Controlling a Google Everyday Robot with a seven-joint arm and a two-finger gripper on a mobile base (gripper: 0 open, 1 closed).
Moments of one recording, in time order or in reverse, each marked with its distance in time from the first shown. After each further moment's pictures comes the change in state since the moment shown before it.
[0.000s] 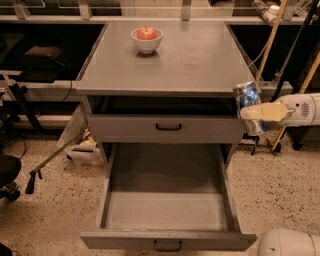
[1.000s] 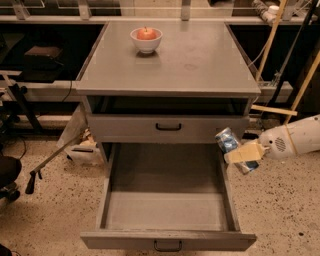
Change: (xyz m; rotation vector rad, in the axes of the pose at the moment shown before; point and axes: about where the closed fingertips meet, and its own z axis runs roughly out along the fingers) arm 0.118 -0.045 0.017 0.409 0.317 0.053
